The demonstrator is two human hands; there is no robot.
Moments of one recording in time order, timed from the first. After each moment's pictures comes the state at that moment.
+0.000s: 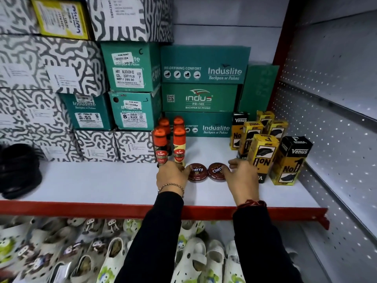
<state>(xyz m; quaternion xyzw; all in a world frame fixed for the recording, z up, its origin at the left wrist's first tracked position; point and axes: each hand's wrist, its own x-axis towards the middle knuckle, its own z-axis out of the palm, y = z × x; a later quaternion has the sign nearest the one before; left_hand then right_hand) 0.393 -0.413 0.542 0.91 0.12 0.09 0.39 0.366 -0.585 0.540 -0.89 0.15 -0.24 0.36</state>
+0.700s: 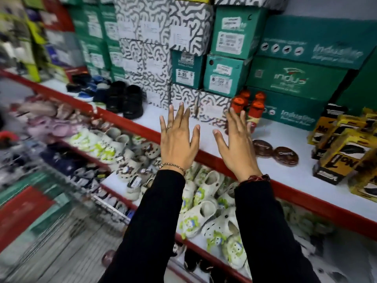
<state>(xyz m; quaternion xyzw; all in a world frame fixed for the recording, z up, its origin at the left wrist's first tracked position) 0.266 -0.299 0.553 0.92 0.13 0.34 0.17 0.320 -0.448 0.560 -0.90 -0.26 -0.20 0.30</state>
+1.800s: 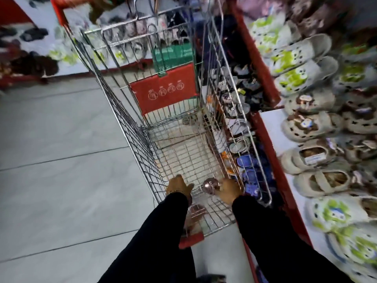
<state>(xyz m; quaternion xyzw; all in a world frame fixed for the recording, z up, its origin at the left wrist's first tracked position) -0.013 -0.029 0.142 0.58 0.68 -0.16 0.43 0.152 -0.089 0.122 -0.80 -0.39 0.46 -0.03</state>
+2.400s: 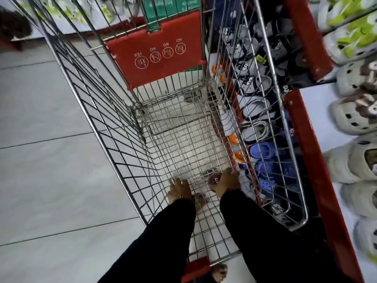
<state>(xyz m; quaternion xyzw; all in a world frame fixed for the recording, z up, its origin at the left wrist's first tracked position) -0.002 -0.042 0.001 0.61 0.64 -0.31 0.34 0.136 -0.055 0.002 -0.86 -0.27 0.42 -0.07</state>
